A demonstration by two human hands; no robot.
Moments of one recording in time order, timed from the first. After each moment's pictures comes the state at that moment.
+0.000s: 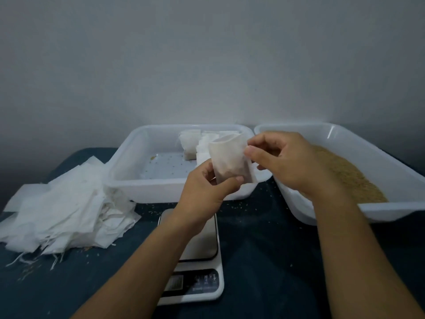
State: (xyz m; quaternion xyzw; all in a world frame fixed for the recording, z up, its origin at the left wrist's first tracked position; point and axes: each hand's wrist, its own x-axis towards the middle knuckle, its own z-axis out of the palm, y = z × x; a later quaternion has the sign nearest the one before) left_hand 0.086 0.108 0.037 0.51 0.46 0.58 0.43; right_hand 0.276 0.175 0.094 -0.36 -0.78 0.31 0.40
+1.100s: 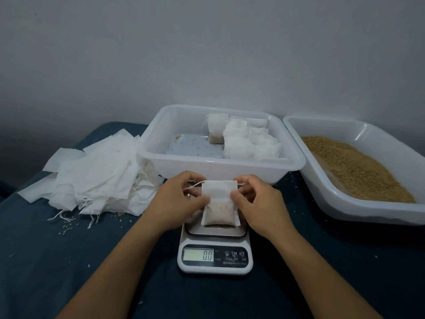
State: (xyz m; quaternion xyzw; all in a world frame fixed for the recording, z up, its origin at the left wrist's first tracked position) left_hand -0.032 0.056 -0.031 0.56 0.63 0.45 0.29; right_hand 0.190 0.114 -0.020 -0.47 -0.75 0.31 0.35
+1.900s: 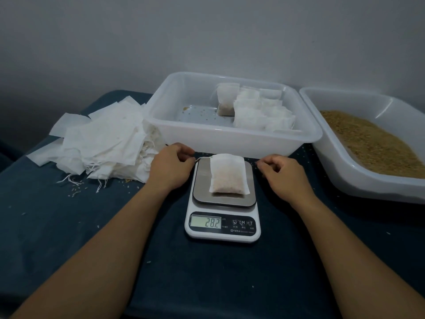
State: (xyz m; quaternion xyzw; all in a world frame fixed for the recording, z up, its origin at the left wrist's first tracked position) left_hand -0.055 0.080 -0.060 0.47 0.77 0.40 0.17; right_hand 0.221 0.162 -0.057 -0.53 -0.73 0.29 0.31
